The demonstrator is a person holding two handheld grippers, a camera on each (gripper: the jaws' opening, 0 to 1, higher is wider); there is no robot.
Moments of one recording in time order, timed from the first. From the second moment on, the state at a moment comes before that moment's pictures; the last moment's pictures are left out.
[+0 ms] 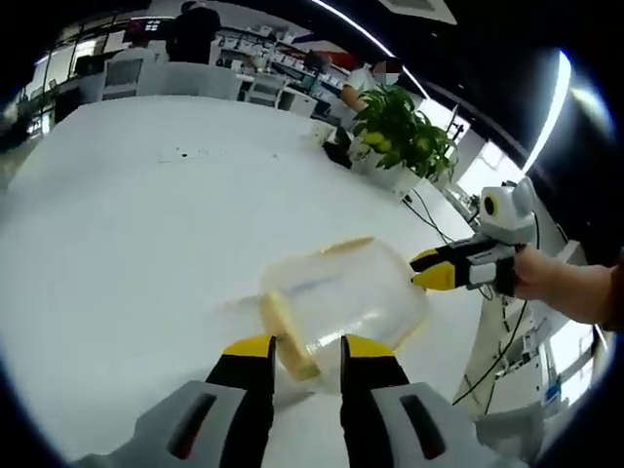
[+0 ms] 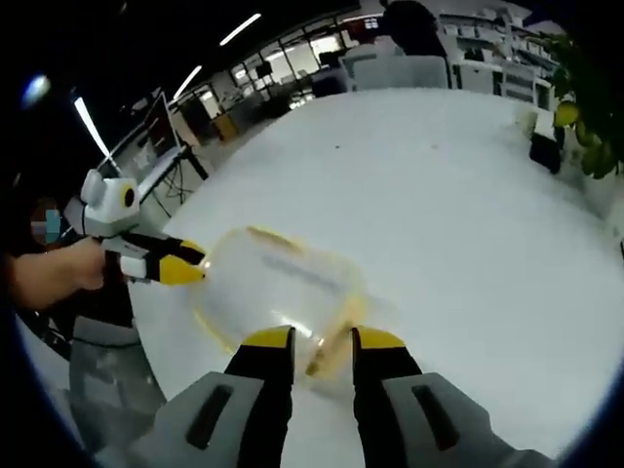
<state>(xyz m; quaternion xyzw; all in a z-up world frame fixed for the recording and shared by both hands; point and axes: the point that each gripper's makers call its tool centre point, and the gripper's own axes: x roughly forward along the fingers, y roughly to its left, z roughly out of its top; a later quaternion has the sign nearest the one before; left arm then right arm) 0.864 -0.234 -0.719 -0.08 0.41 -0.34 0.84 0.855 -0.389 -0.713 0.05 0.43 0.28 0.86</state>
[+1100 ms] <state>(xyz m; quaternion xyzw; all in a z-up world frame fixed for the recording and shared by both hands) 0.857 -0.242 -0.713 -0.10 0.41 -0.31 0.85 0.855 -0.391 -0.721 0.13 0.45 0.21 0.86</state>
